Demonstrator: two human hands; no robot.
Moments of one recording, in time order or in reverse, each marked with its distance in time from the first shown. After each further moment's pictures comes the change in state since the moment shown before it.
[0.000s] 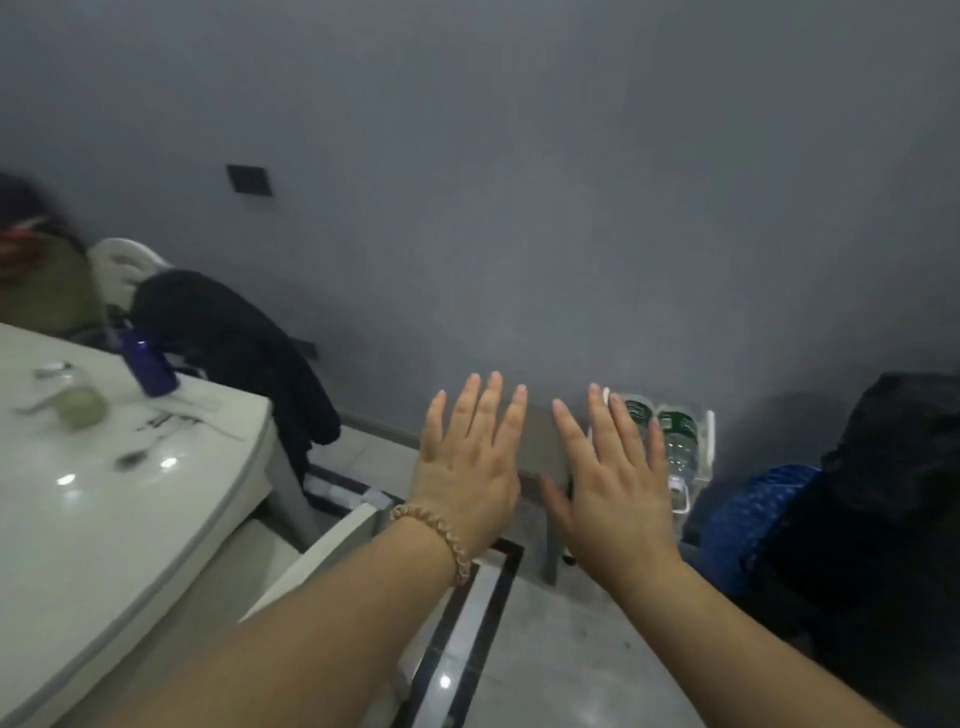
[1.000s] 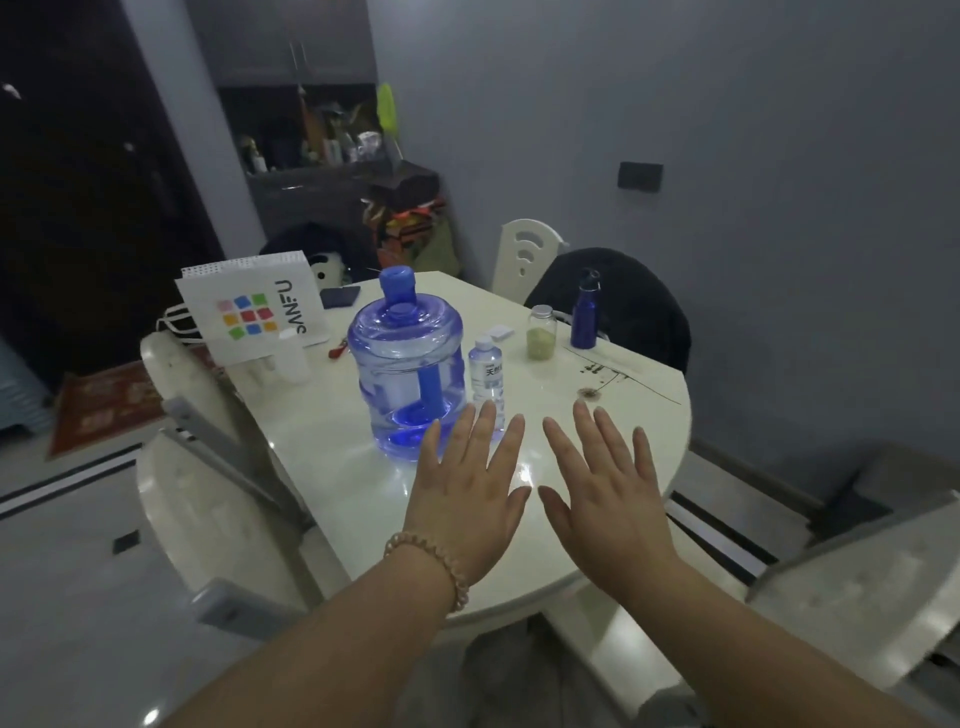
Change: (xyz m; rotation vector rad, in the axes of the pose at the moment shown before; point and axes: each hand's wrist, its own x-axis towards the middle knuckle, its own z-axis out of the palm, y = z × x) left_hand -0.434 -0.491 -0.117 0.169 -0.193 -0.471; right_hand -0.114 -0.635 0.019 0.205 -0.109 -0.483
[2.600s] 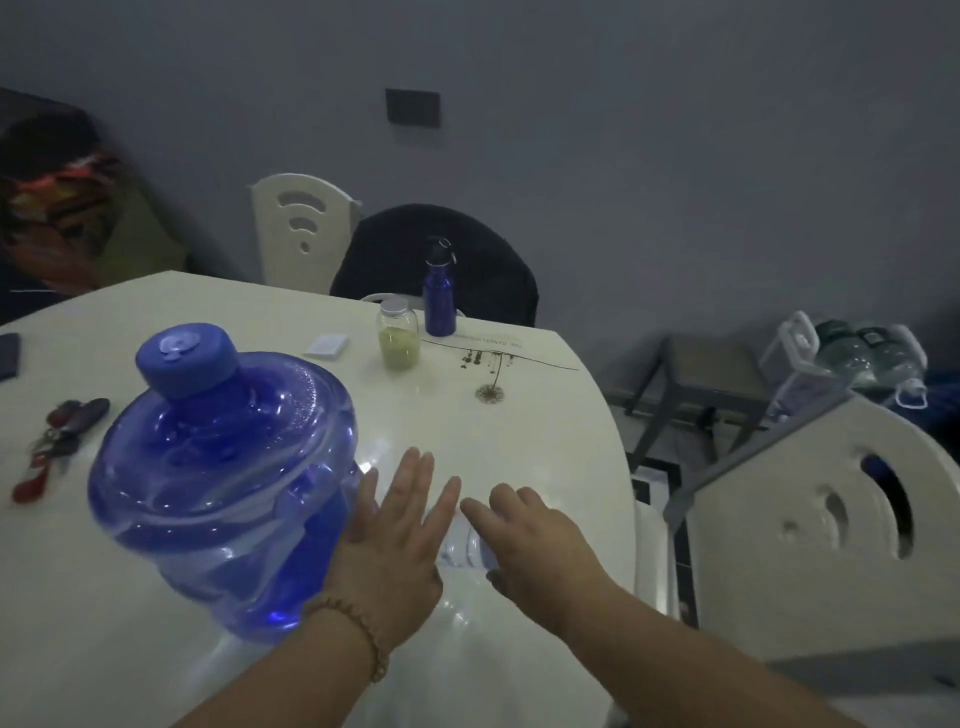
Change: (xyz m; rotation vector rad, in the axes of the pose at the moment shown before) left_hand 0.206 -0.147 0.187 0.079 -0.149 0.647; right_hand 0.156 -0.046 0.166 0.008 -0.358 0.263
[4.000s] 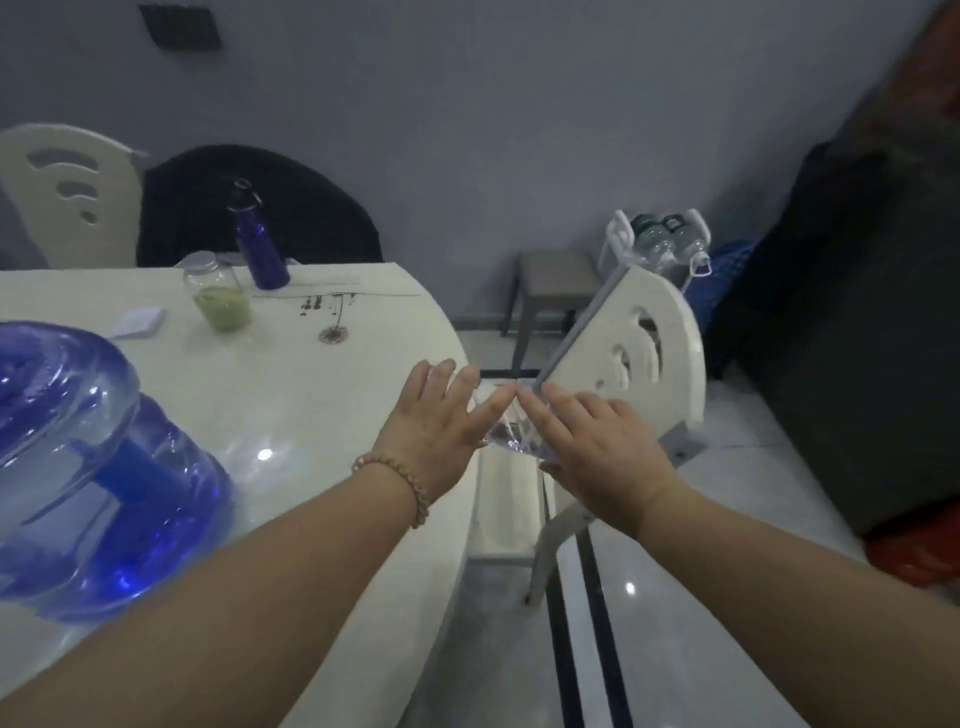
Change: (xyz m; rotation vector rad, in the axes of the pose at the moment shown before) left_hand 0.045 0.161 -0.065 -0.216 0.434 0.506; right_hand -0.194 0.091 -0.075 -0.360 -0.004 0.320
